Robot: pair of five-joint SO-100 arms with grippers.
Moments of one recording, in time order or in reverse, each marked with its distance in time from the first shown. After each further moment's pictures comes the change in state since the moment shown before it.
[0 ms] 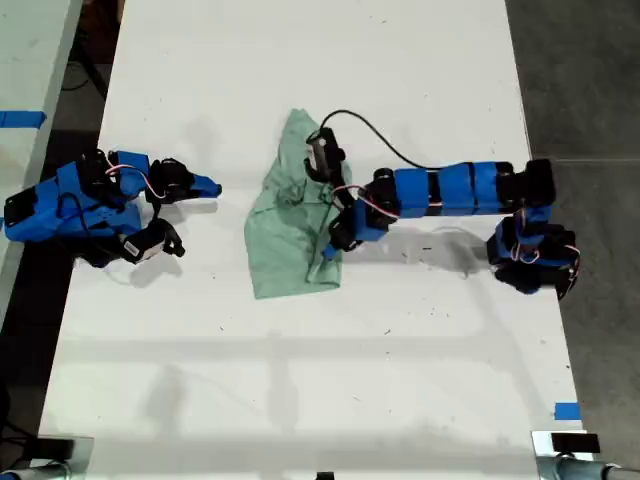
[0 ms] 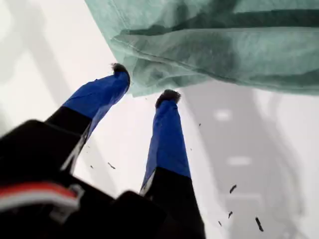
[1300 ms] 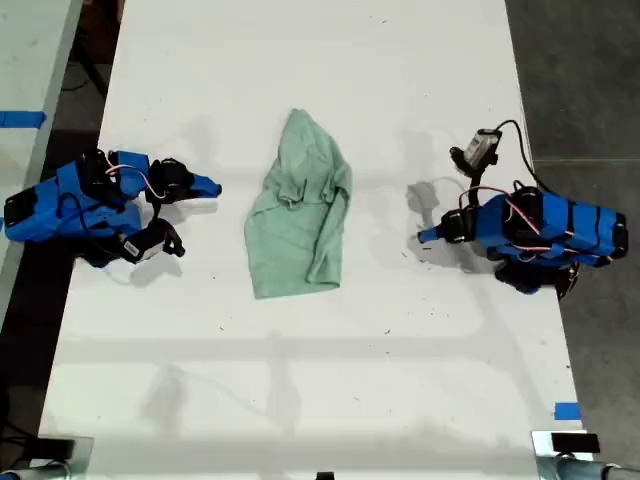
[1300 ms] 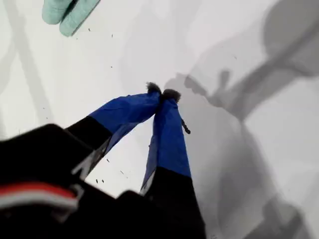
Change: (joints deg) arm 0 0.0 0.0 0.0 0.0 0.0; arm 1 9.4 119.6 107.7 -6.3 12.5
